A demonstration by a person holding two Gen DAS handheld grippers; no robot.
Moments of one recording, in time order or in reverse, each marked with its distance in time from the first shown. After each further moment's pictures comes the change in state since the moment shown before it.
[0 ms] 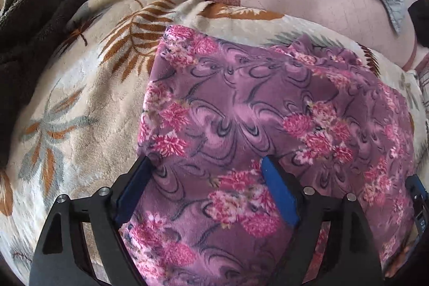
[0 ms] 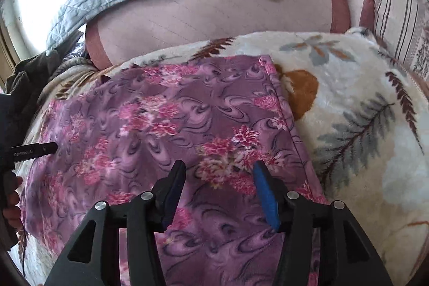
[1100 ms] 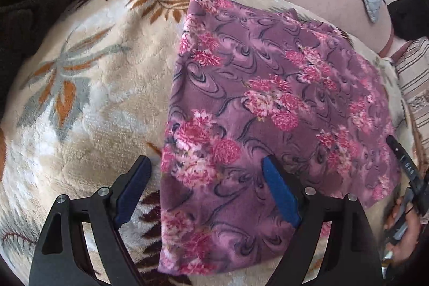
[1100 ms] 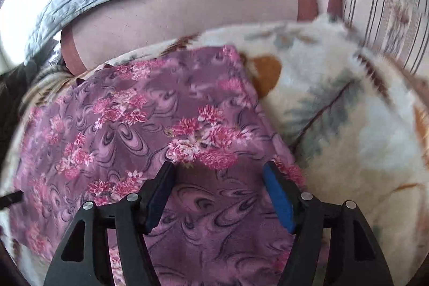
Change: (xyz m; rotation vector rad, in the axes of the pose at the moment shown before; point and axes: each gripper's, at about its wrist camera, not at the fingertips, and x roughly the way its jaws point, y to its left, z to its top) left arm -0.035 0.053 -0.061 -0.007 0.079 -0.166; right arm -0.005 0.002 -0.010 0.017 -0.010 -0.213
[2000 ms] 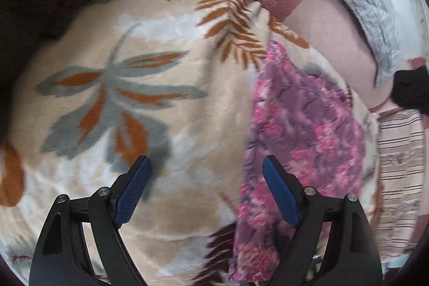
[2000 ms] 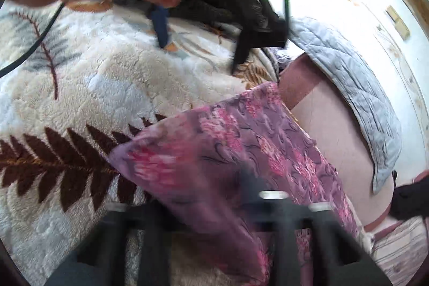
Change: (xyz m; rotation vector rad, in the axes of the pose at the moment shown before) left arm -0.004 0.101 0.064 -0.252 0.082 -0.177; right arm -0.052 0.327 -0.131 -1.046 -0.359 0.151
